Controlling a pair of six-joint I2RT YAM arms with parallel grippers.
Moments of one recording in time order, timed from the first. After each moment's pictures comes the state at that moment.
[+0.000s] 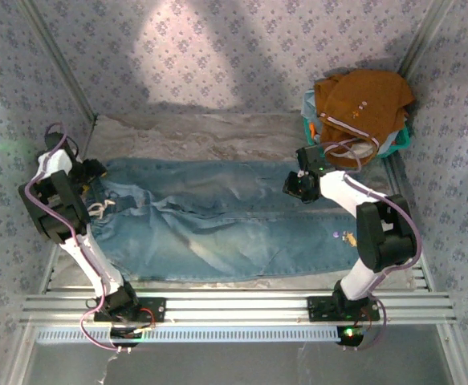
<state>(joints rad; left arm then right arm) 0.44 2.02 1.53 -0.75 0.18 -0.30 0.28 1.65 1.04 -0.47 -0.09 0.58</state>
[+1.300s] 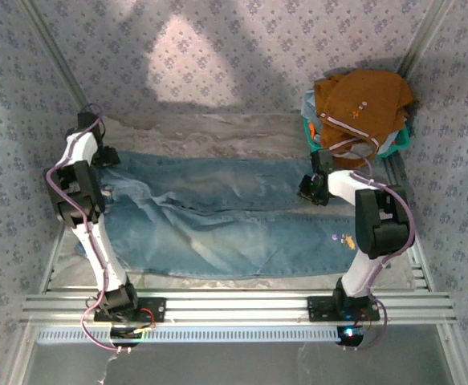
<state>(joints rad) 0.26 2.17 1.79 -0.84 -0.19 -0.19 0.14 1.75 1.01 -0.44 -0.06 0.59</state>
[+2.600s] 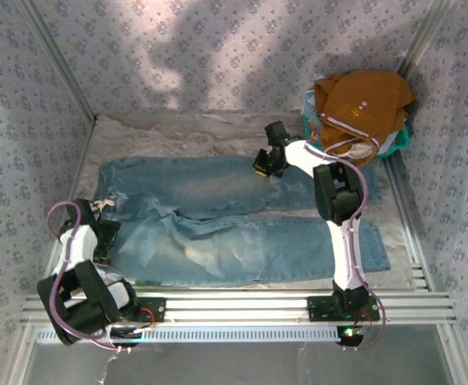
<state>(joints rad) 0.45 1.10 0.53 -0.70 0.04 -0.95 0.34 2.25 1.71 -0.59 -0.25 0.69</state>
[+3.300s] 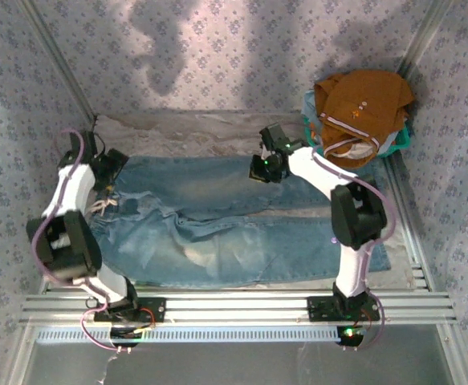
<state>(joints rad) 0.22 1.62 1.24 -0.63 0.14 -0.82 0.46 1.88 1.44 -0.65 -0.26 0.60</state>
